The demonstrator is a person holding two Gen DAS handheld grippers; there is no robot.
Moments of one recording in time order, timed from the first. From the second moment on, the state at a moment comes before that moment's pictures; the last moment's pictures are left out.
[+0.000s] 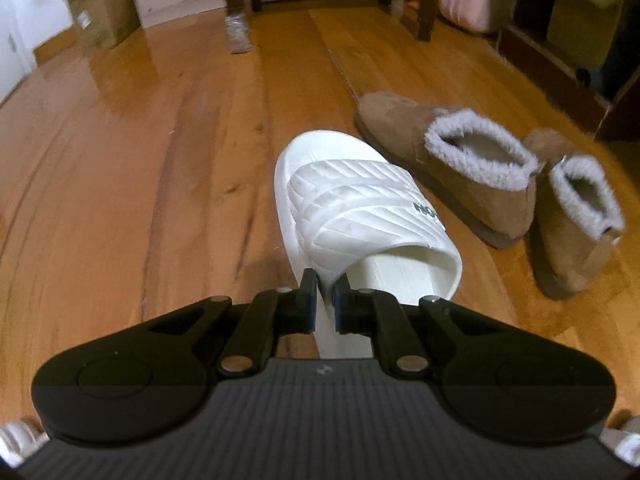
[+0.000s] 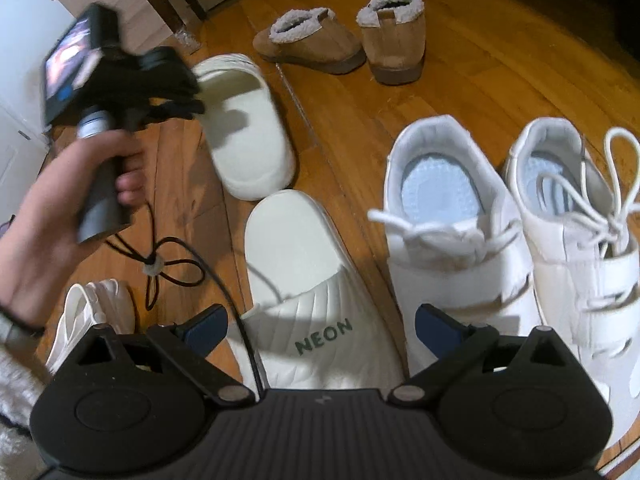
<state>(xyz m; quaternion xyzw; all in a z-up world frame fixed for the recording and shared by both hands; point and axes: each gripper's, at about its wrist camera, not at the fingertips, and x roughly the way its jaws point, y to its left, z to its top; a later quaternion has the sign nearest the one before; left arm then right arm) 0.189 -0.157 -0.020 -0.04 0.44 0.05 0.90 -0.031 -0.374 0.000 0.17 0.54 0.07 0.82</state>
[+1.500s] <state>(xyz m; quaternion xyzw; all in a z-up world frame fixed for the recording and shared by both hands) -0.080 0.012 0.009 -0.13 0.53 -0.05 0.83 -0.091 -0.209 0.034 -0.12 0.44 0.21 0.86</state>
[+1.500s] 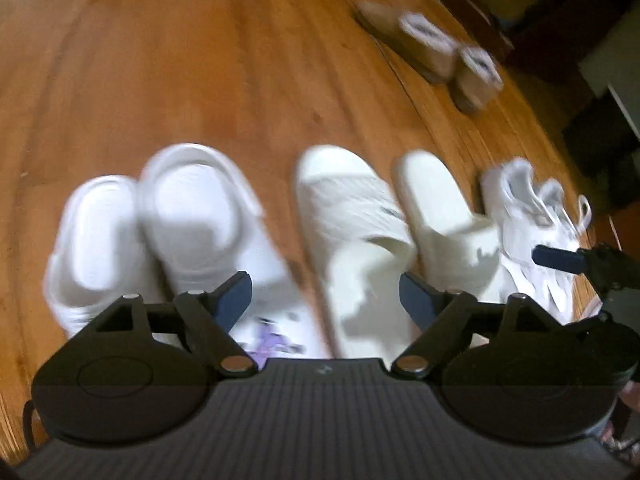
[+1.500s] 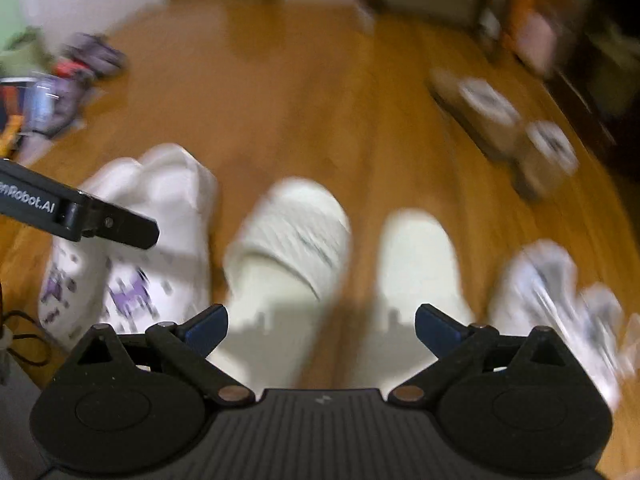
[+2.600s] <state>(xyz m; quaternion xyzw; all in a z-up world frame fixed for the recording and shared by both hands) -0.094 0.093 -0.050 -0.31 0.49 -0.31 0.76 0.019 -0.116 -0.047 -0.33 0.51 0.39 0.70</state>
